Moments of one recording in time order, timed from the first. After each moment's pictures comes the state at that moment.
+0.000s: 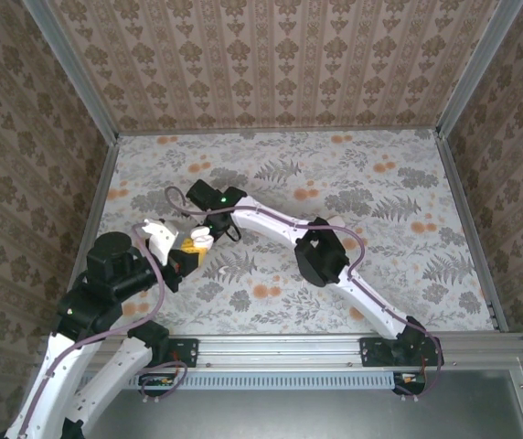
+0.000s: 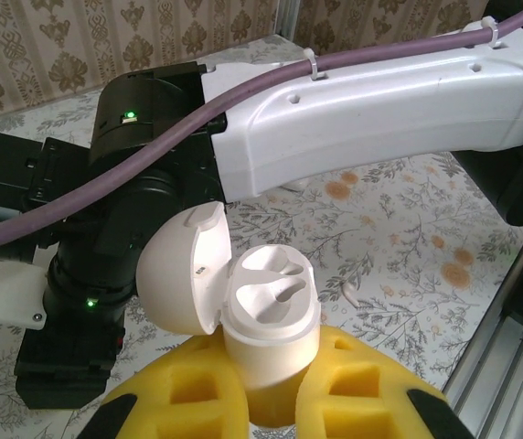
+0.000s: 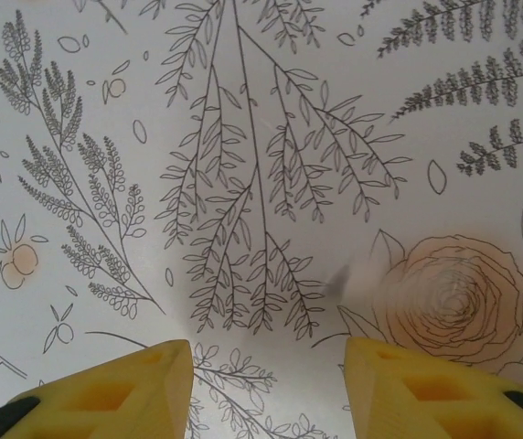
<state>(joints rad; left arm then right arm) -0.50 0.48 0.88 -0.81 0.41 0.01 0.90 2.64 2.46 -0.93 -0.15 0.03</state>
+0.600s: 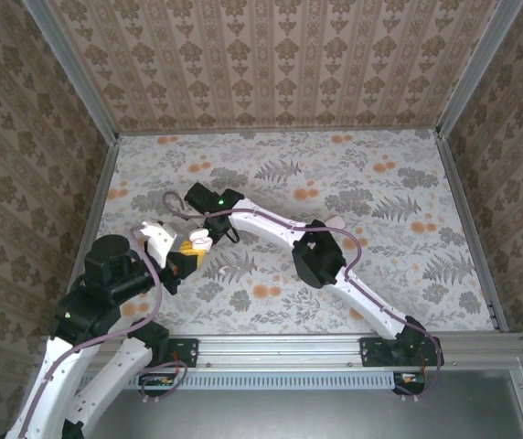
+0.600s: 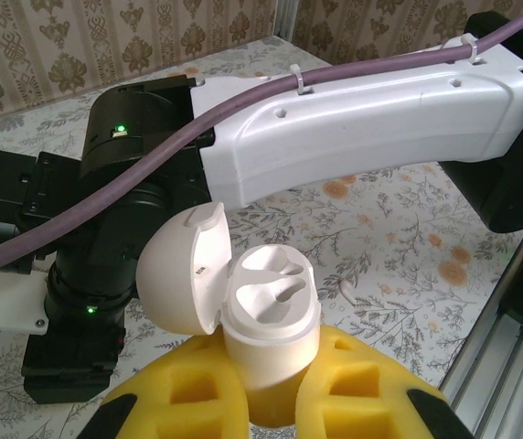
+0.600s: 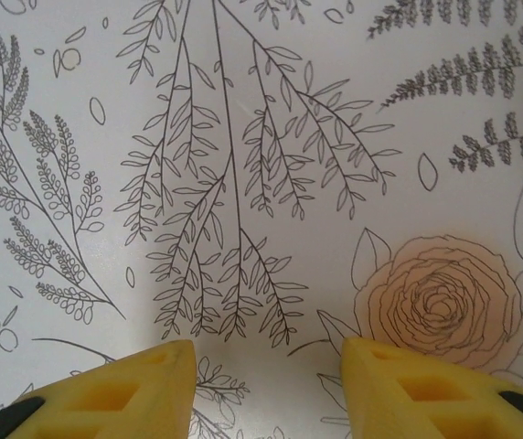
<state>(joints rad) -0.50 0.46 0.88 -0.82 0.41 0.01 0.90 2.67 2.50 -0.97 -0.08 0.01</state>
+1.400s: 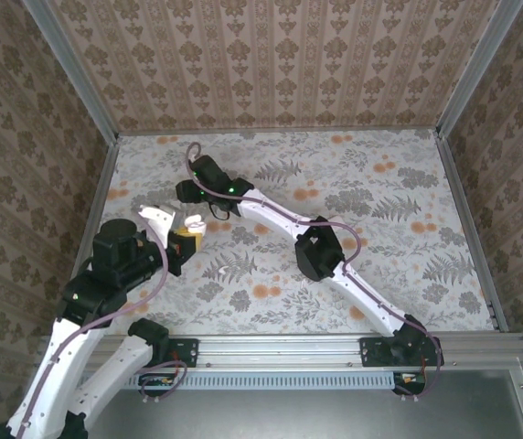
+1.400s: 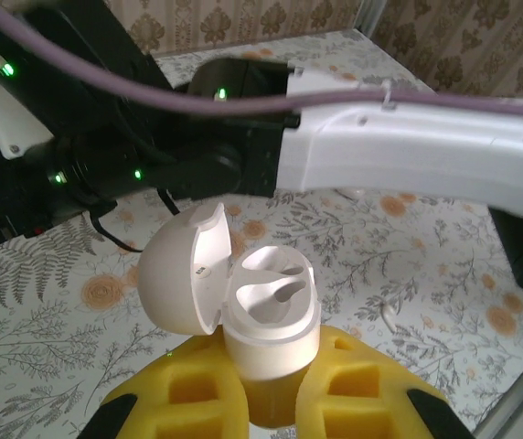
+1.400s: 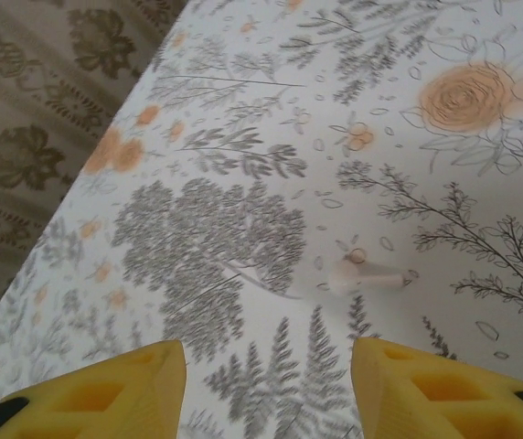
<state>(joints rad) -0.45 0.59 0.92 -0.79 0.30 -0.12 0.81 2.81 2.68 -0.42 -0.03 0.55</state>
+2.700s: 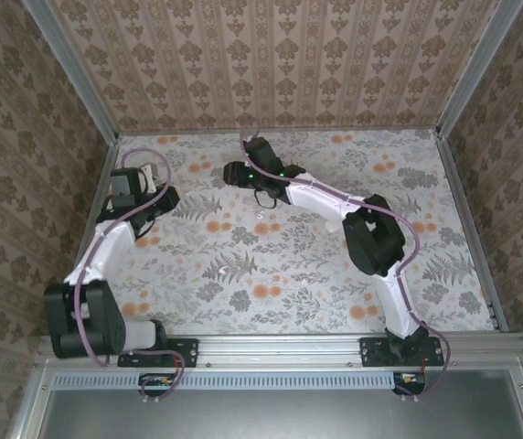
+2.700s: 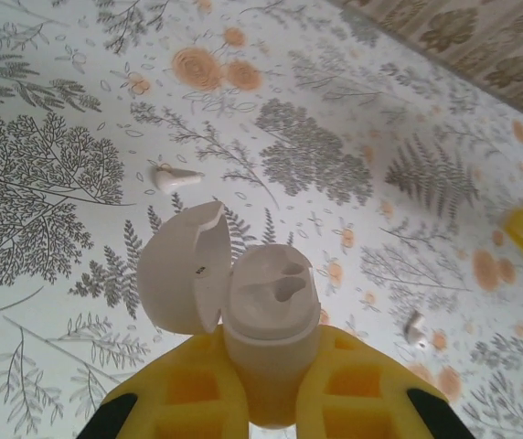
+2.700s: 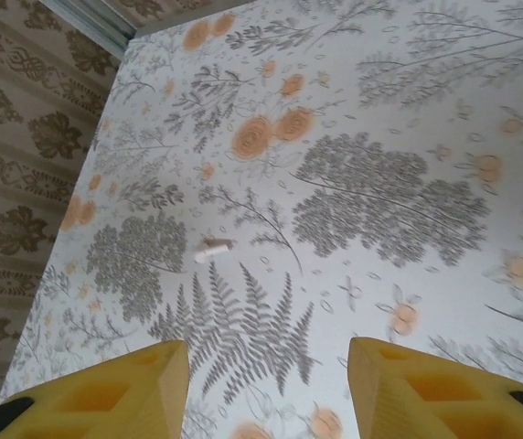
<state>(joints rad) 0.02 1.36 0.89 -0.26 0.37 -0.36 0.65 2.15 1.76 -0.21 -0.06 0.65</state>
